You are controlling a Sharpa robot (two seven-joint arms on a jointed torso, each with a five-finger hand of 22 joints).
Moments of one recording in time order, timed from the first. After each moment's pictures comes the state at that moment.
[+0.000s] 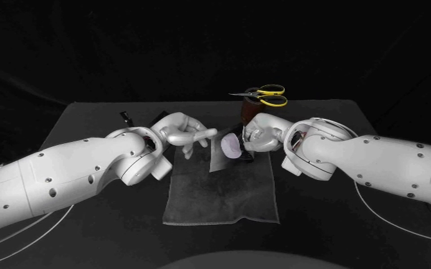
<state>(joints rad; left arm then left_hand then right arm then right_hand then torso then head) 1.14 -0.82 -0.08 1.58 -0.64 -0.27 -0.02 1.20 -0.08 0.10 0.30 0.05 0.82 0.16 0.49 0.20 1.07 0.09 0.56 0.17 1.26 0.01 1.24 0.55 0.16 1.18 0.10 0.95 0.70 1.22 -0.81 -0.15 1.65 -1.09 -0.27 -0.28 1.23 -0.08 0.53 0.03 0.05 1.11 0.05 0.39 0.37 1.46 -0.02 0.28 0.21 1.47 -0.08 1.42 1.29 0.07 1.45 0.03 1.40 1.31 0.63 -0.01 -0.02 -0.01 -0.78</state>
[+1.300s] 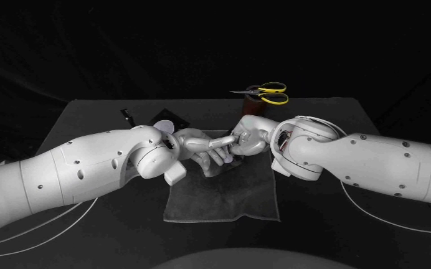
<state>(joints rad) 1.14 -0.70 -0.09 1.49 -0.41 -0.06 -0.25 1.03 -0.26 -0.18 0.30 0.05 0.73 0.19 0.56 0.20 1.00 0.12 0.45 0.16 1.12 0.05 1.03 0.46 0.17 1.05 0.14 0.78 0.54 1.23 -0.75 -0.15 1.67 -1.13 -0.24 -0.36 1.22 -0.09 0.58 0.02 0.04 1.10 0.05 0.42 0.37 1.46 -0.02 0.28 0.23 1.47 -0.08 1.42 1.30 0.07 1.45 0.03 1.40 1.31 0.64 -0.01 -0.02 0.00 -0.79</state>
